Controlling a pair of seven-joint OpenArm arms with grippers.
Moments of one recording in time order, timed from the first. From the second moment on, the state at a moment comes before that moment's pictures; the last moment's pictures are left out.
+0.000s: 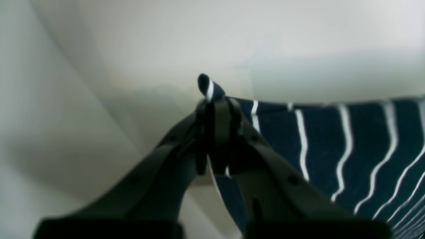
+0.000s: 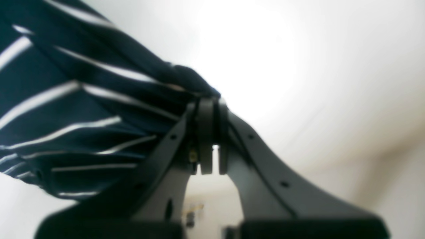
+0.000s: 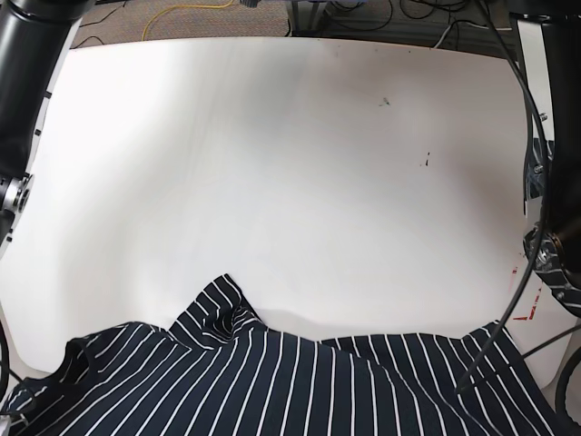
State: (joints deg) left arm -76.4 -18.9 -14.9 87.4 -12.5 -29.8 73.3; right arm 67.9 36.5 -4.5 96.9 9.3 40.5 -72.0
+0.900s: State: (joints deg) left arm -29.9 -18.2 -23.6 112.0 -14.1 -36.8 80.9; right arm 18.8 27.6 24.0 114.4 10.7 40.2 -78.1
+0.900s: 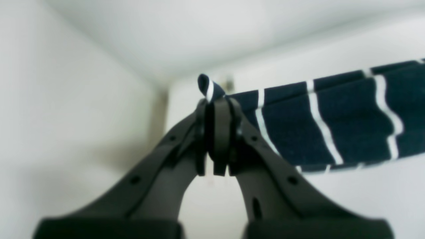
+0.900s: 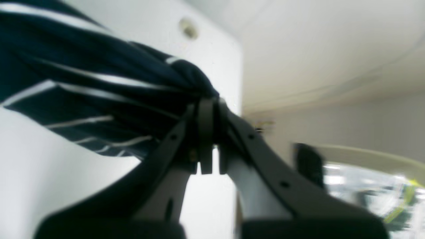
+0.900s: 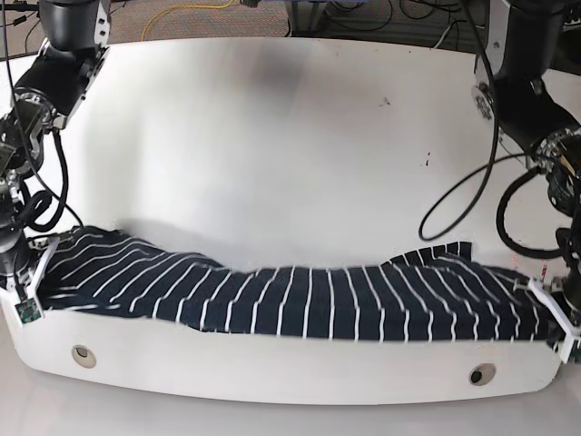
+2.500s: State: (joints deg) left arm 10.4 -20.0 -25.3 109.6 -12.7 -39.6 69.4; right arm -18.6 10.4 30.4 113.8 8.1 40.4 -71.1
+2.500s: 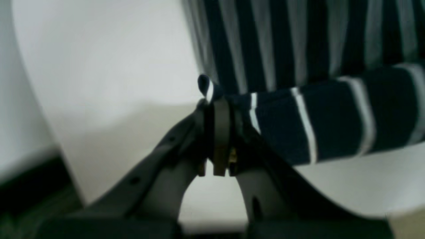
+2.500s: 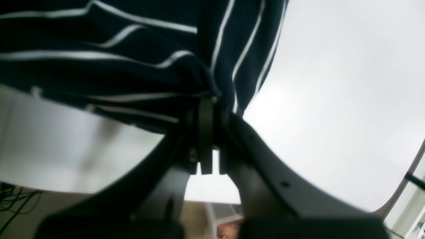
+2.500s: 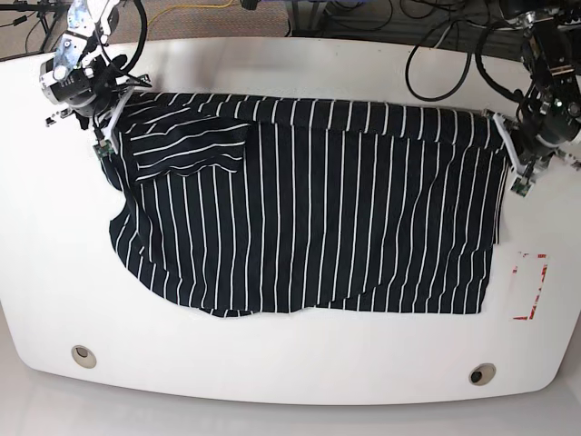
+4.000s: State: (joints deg) left arm -5.4 -22.1 -17.6 87.9 -12.1 -39.5 69.3; right arm -7.7 11.5 30.7 105.9 7.8 40.4 -71.0
